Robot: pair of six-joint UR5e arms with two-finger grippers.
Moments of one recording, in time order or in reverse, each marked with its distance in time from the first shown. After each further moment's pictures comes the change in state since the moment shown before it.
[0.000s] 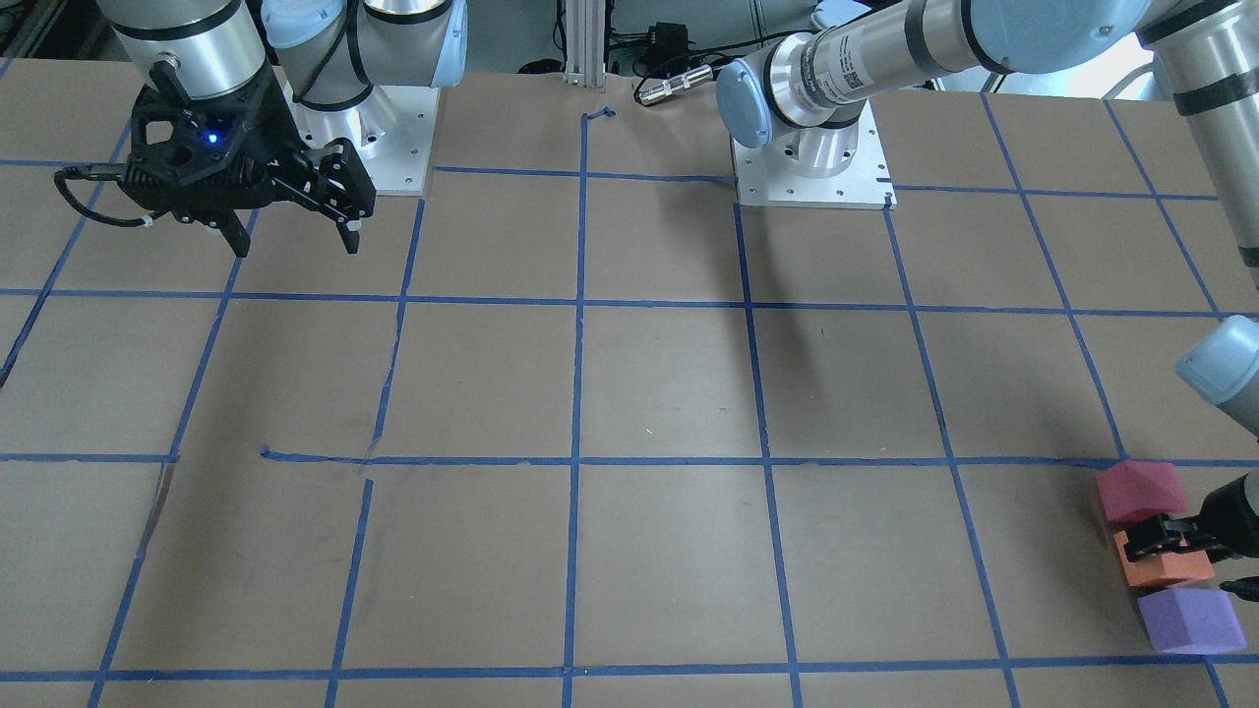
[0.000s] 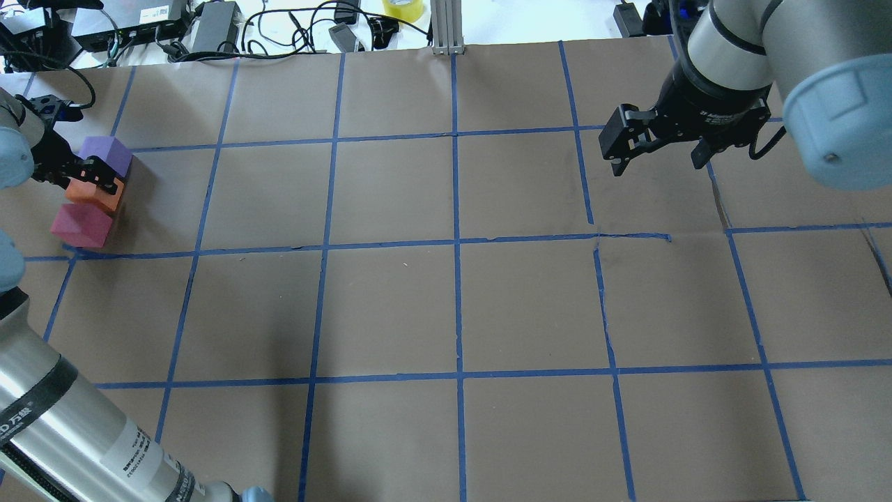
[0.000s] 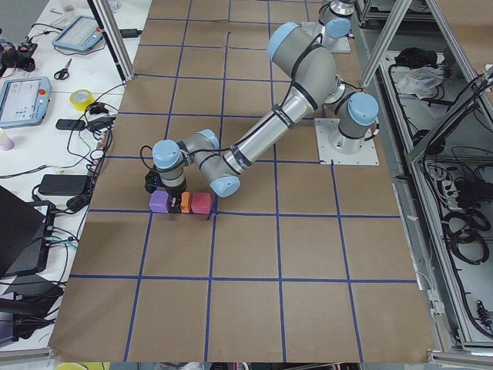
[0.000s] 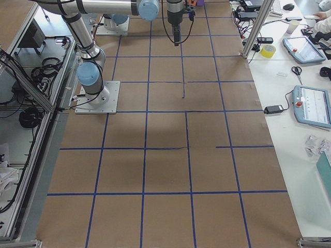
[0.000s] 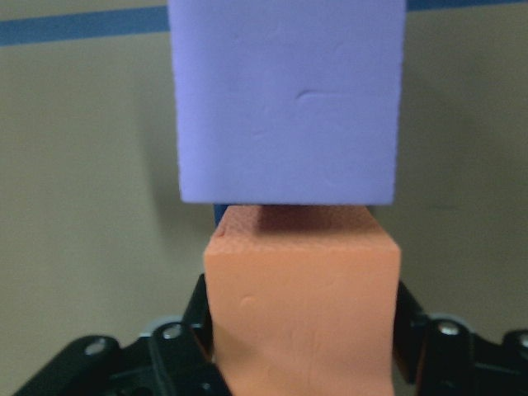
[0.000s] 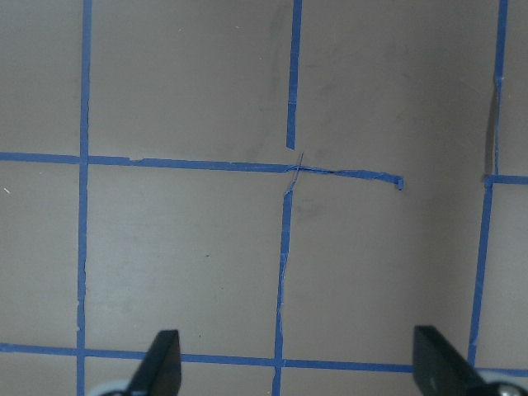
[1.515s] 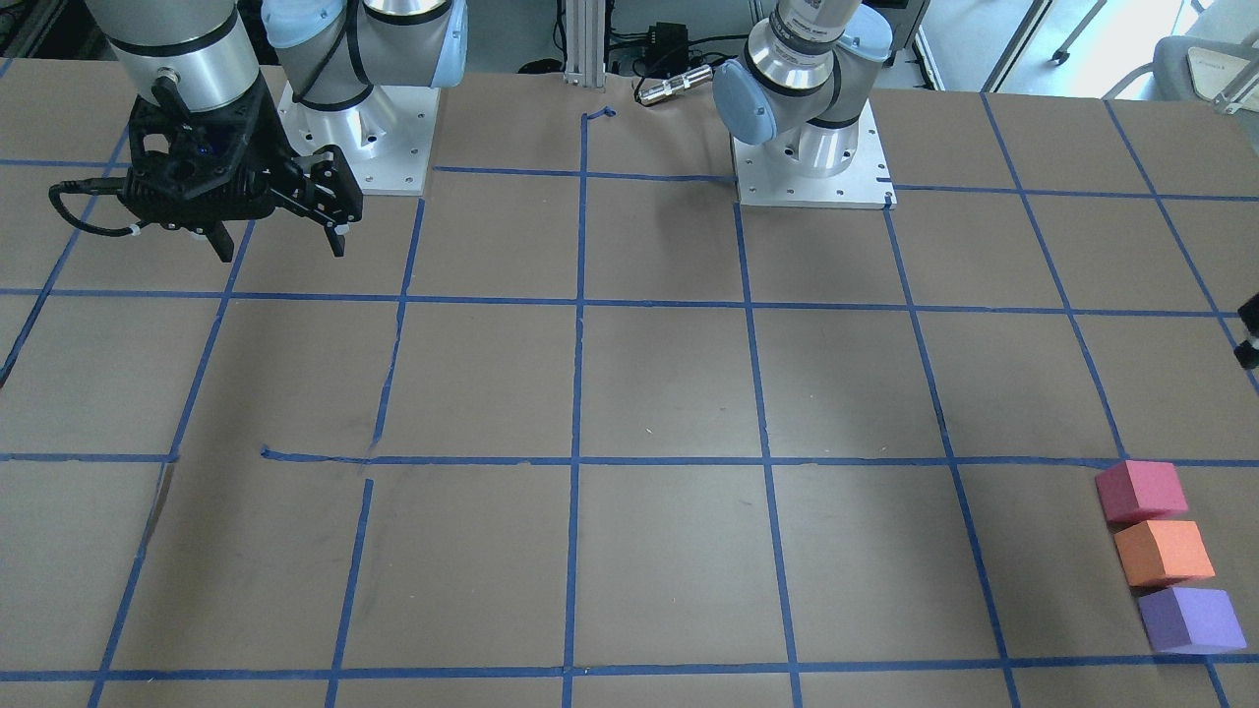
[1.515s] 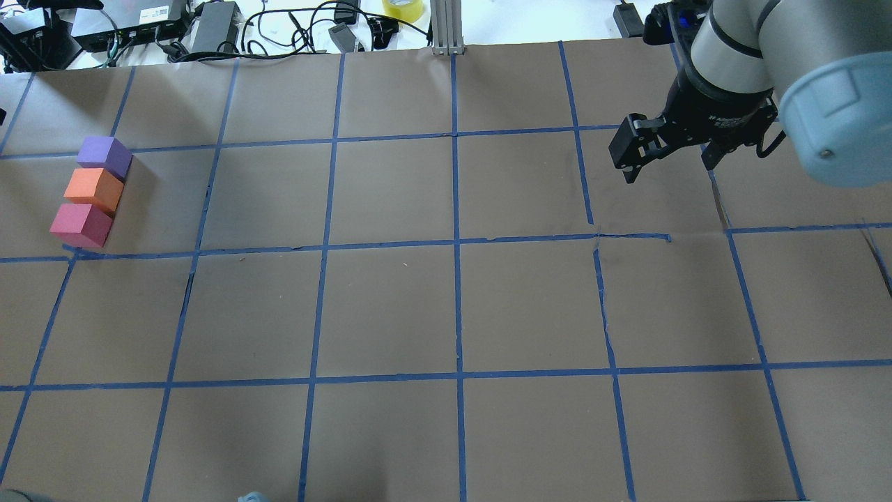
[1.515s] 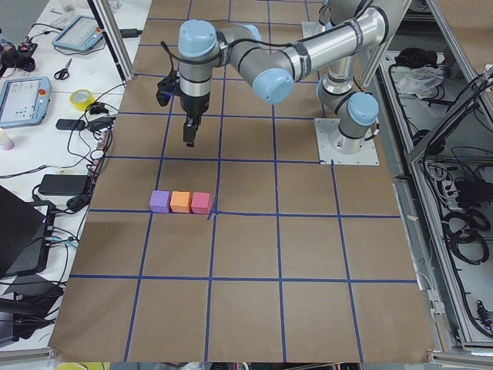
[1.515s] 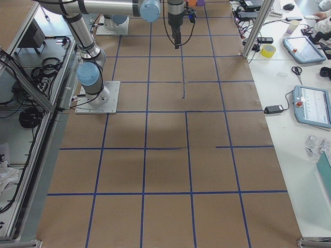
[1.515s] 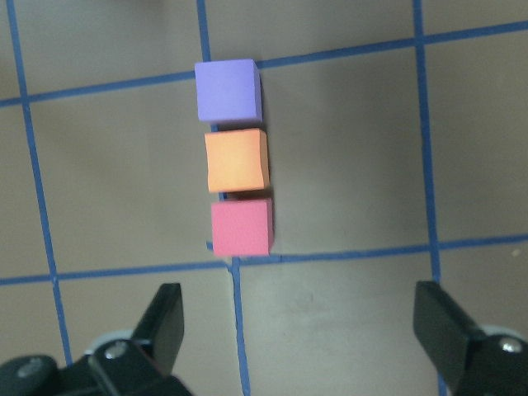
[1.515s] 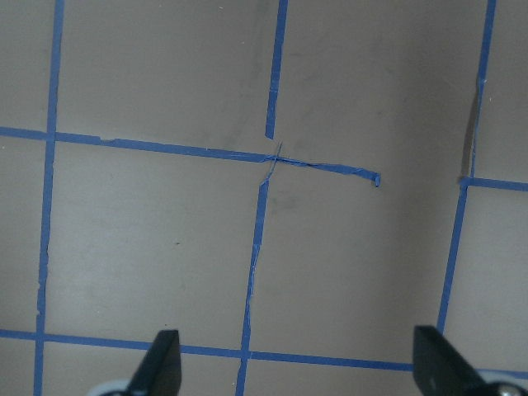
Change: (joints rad) left arm -0.023 0.590 -0.006 -0.492 -0.040 0.023; right arm -0.008 0.011 0.002 0.014 -0.047 -0.069
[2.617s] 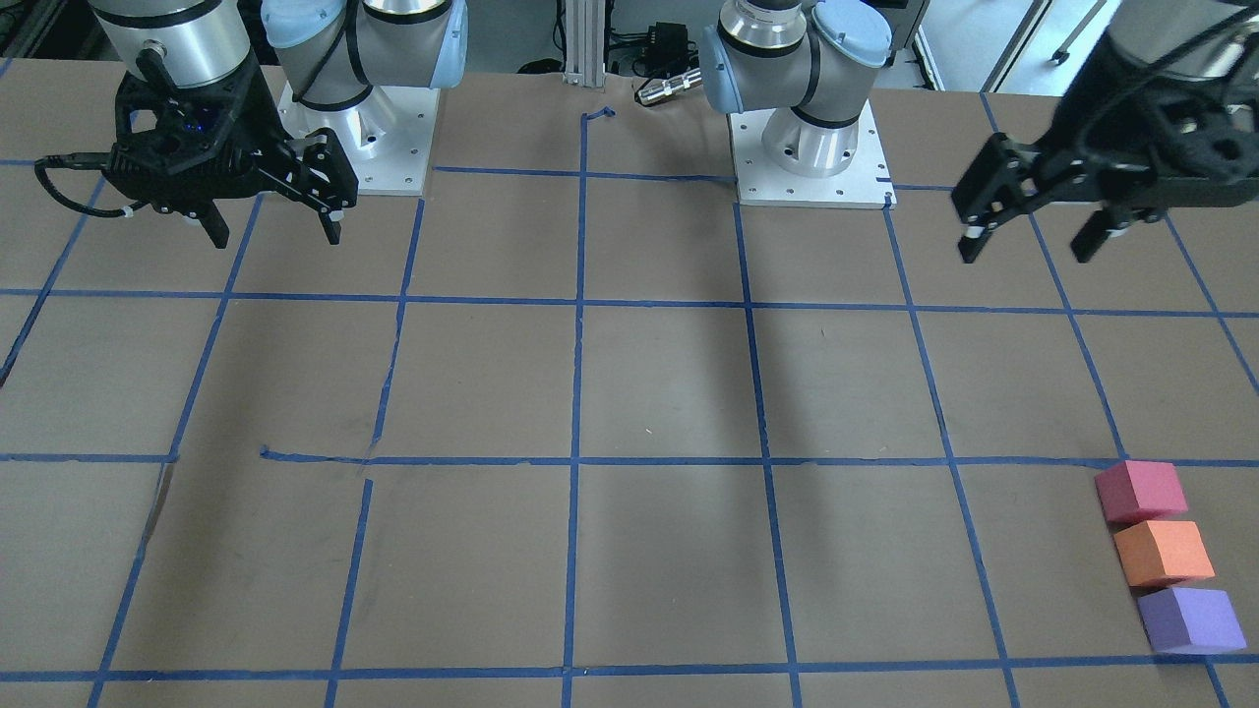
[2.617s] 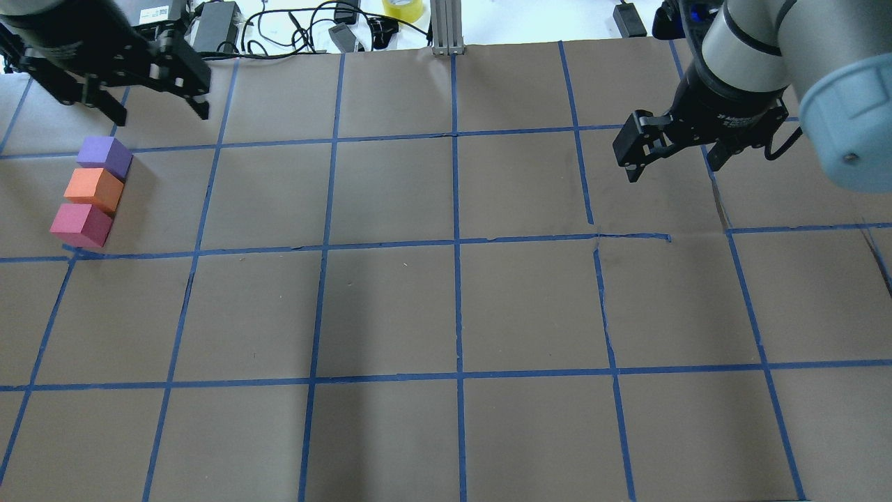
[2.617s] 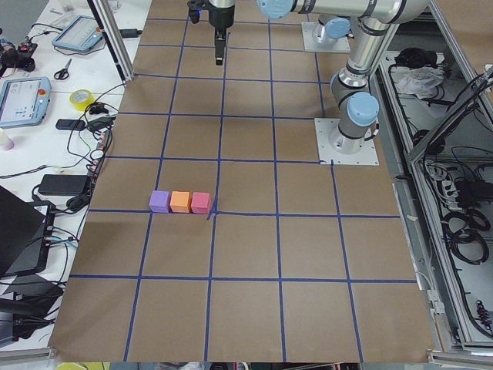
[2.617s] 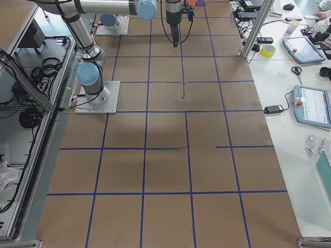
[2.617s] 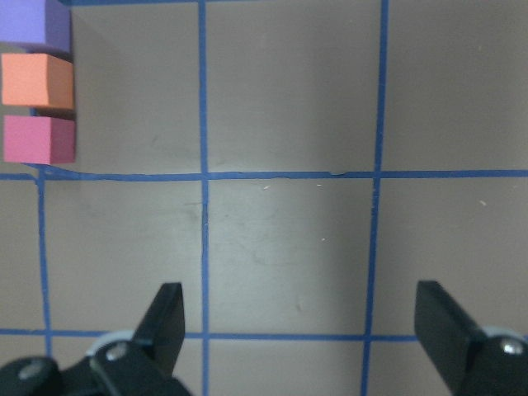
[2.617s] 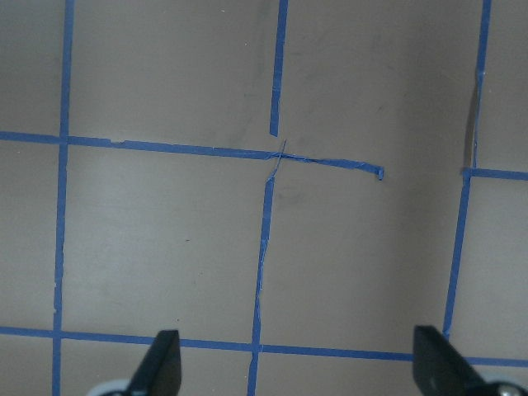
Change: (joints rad) left arm -0.528 0.114 -0.062 -0.146 0.029 -0.712; right arm -0.007 -0.026 -0.001 0.020 0.020 0.024
